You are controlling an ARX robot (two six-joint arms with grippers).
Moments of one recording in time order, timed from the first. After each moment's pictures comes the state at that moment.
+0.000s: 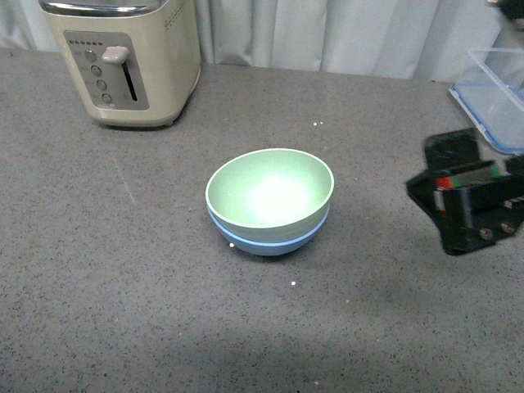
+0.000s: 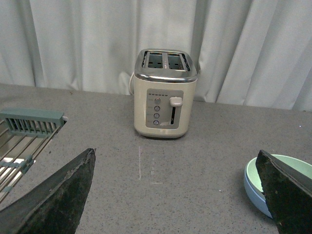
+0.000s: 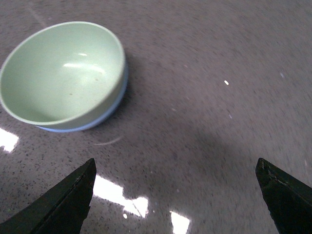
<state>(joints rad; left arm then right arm) 0.00 0.00 0.02 0.00 0.00 0.00 0.33 1.33 0.55 0.03 0.06 0.08</state>
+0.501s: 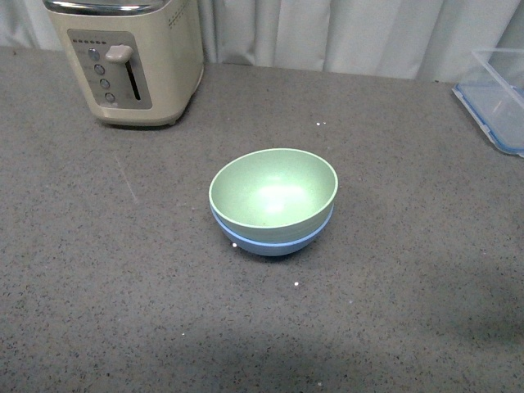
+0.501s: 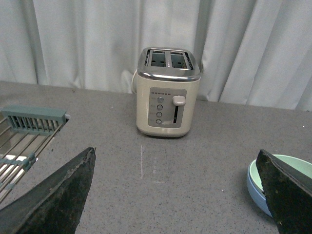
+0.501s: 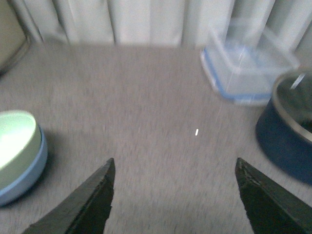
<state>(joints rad) 0.00 0.00 0.02 0.00 0.00 0.00 0.19 1.22 0.06 0.98 0.18 0.05</state>
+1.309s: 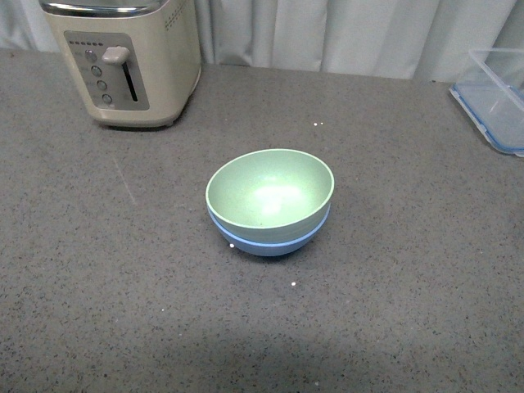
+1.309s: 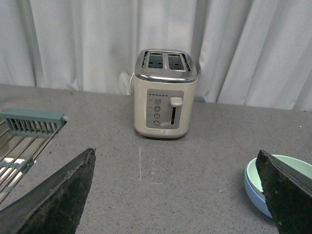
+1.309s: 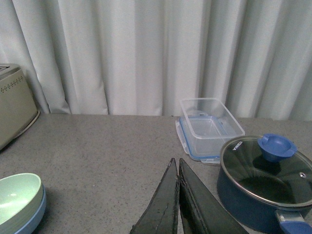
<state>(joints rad) 0.00 0.00 0.02 0.00 0.00 0.00 0.00 0.43 0.01 0.43 0.00 0.00</state>
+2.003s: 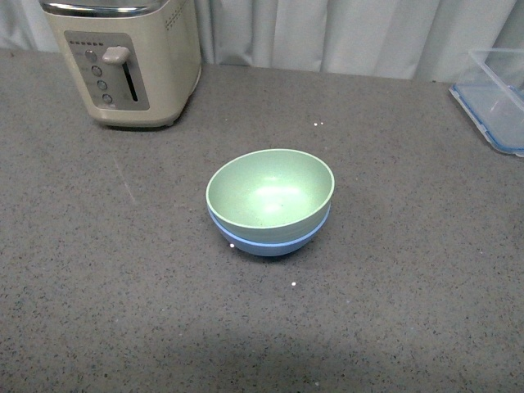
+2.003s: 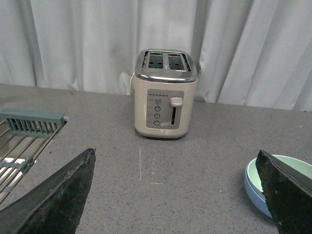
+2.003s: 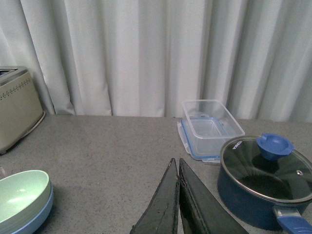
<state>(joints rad) 0.00 0.00 0.02 0.00 0.00 0.00 0.00 0.18 0.01 0.18 0.00 0.00</state>
